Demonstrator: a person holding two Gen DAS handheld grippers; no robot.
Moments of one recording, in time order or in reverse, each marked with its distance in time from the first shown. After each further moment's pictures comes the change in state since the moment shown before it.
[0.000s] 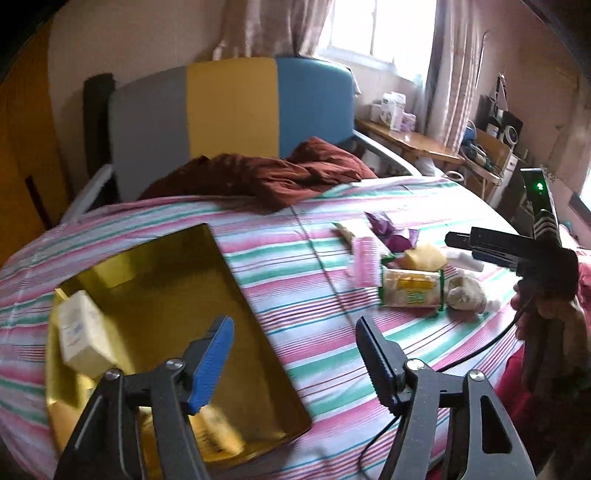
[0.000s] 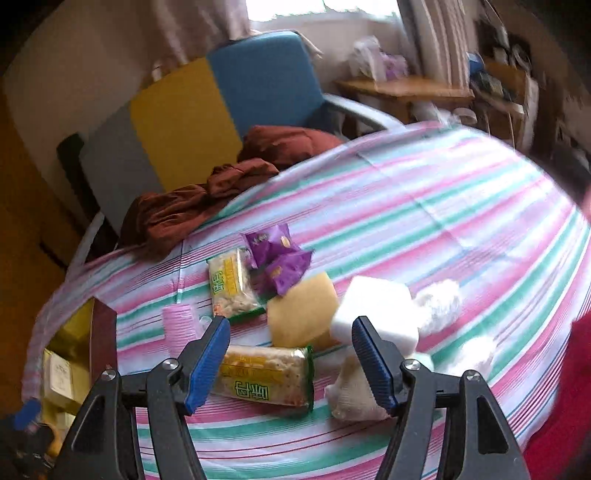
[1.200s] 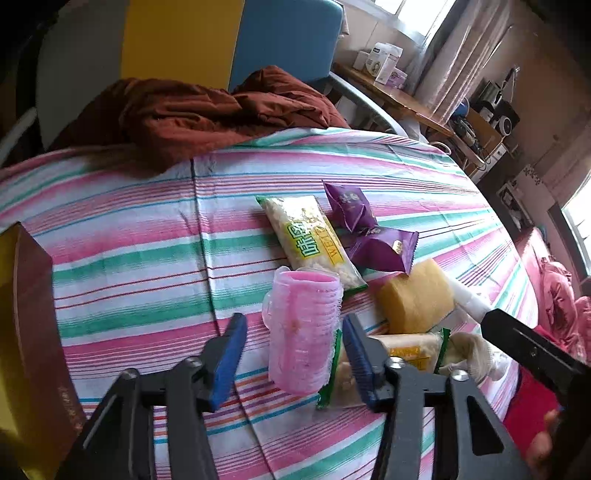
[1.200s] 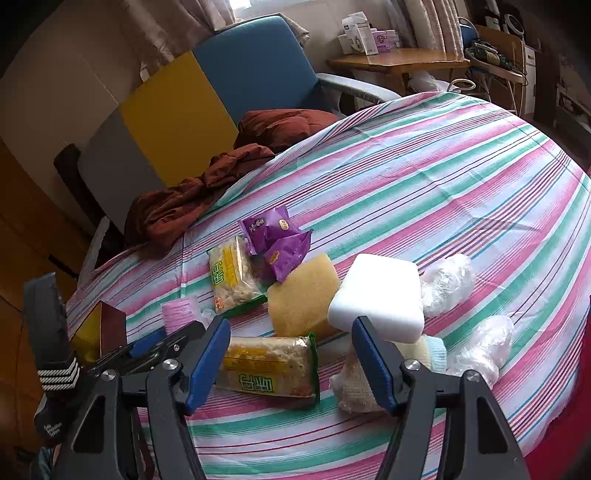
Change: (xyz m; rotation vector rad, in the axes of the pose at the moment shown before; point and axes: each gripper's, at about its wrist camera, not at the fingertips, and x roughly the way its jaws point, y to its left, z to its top) left arm 0.177 -0.055 0.058 -0.094 0.238 -0.198; right arm 0.013 -0.012 0.001 0.057 0.065 0.044
